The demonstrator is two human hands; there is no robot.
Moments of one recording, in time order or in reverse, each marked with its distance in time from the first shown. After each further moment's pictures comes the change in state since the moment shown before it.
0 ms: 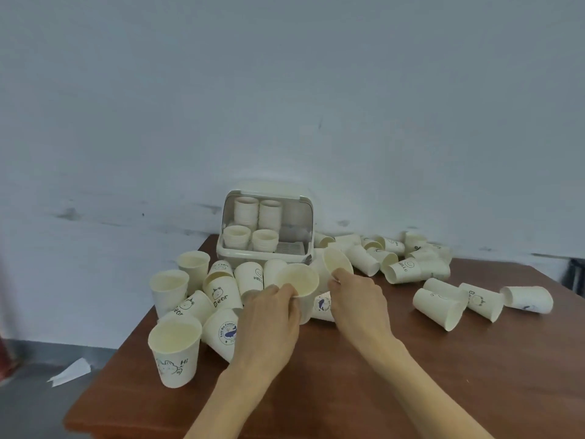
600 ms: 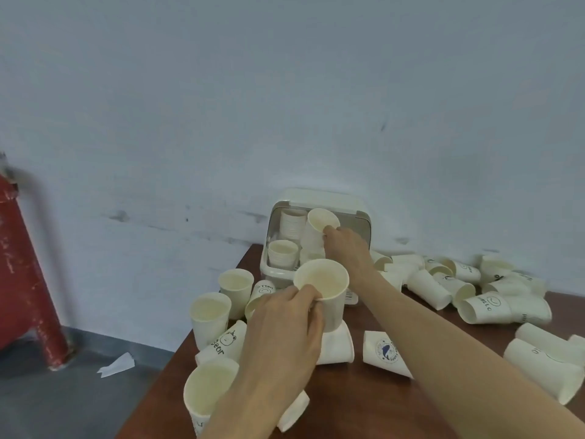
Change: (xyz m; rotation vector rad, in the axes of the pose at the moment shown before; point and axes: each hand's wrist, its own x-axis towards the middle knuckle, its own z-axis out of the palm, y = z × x) left_hand 0.050 -0.045 -0.043 0.016 0.083 0.037; right_hand 0.199 -0.080 0.103 -0.208 0.026 -0.383
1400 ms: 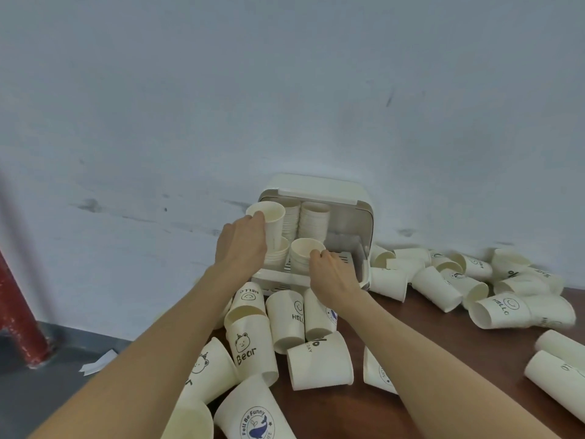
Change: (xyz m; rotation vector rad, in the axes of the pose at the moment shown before) left_hand 0.163 -0.113 0.063 0.474 -0.088 -0.107; right_hand -0.005 0.007 0.075 -0.025 -0.140 -0.126
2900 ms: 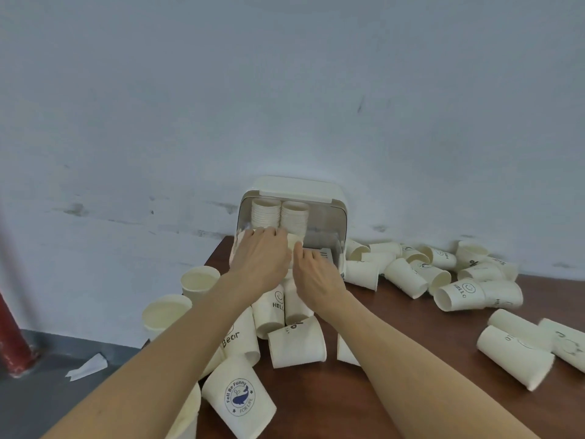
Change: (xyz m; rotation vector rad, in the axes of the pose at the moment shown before) left_hand -0.035 0.055 -0.012 0.075 -0.050 0.259; right_hand -0.035 -0.002 -0.017 -0.020 0.058 -0.006
